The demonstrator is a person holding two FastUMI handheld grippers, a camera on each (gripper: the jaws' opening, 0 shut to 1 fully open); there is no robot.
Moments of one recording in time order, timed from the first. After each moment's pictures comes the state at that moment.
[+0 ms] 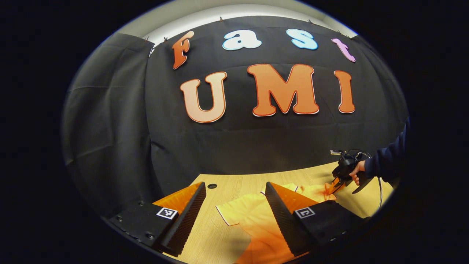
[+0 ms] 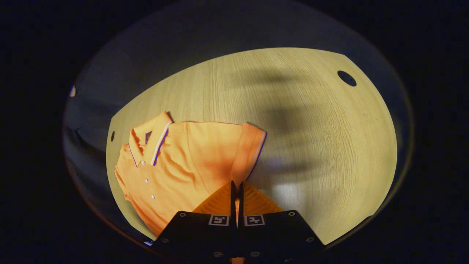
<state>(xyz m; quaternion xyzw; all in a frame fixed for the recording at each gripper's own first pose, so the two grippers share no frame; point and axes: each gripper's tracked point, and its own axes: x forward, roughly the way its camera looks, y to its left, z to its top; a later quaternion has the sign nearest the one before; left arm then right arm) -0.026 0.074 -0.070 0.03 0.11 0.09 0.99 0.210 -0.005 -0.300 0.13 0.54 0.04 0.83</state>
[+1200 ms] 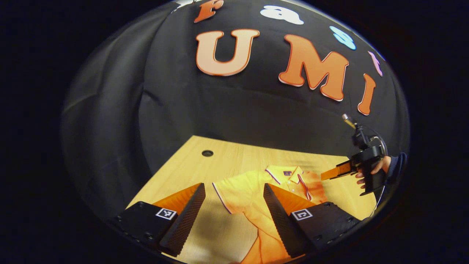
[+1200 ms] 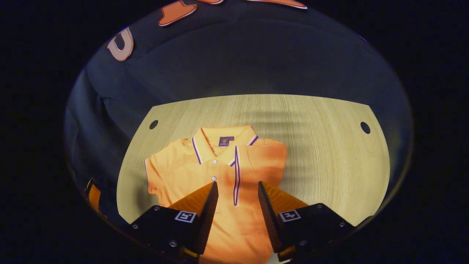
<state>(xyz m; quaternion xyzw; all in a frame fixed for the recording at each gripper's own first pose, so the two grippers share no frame) 0.045 0.155 -0.211 -0.11 0.29 0.04 0.95 0.168 0.117 -0.190 0.06 0.42 0.12 0.90</state>
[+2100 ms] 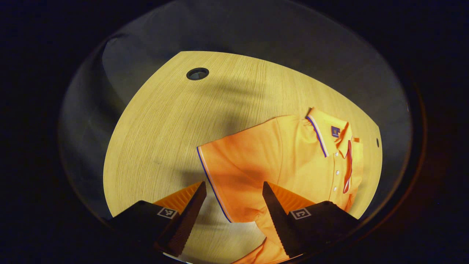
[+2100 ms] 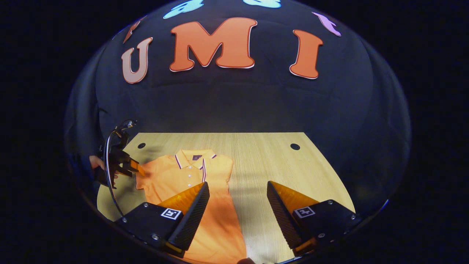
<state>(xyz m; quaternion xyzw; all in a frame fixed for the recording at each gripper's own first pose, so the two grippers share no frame) 0.139 0.155 -0.385 -0.11 0.60 0.07 0.79 0.015 0.017 -0.102 0.02 0.24 -0.03 0.97</state>
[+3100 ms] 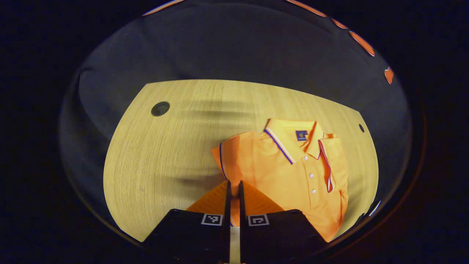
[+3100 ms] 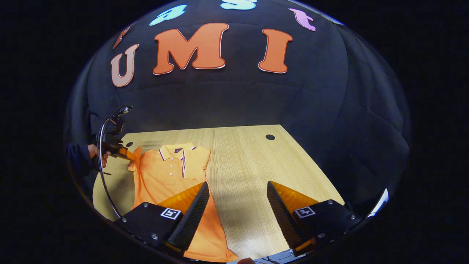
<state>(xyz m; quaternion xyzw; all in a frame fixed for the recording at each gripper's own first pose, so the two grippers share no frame) 0.188 0.080 -0.324 -0.05 0.51 -0.06 0.86 -0.047 -0.038 -0.120 0.04 0.24 -0.08 0.97</state>
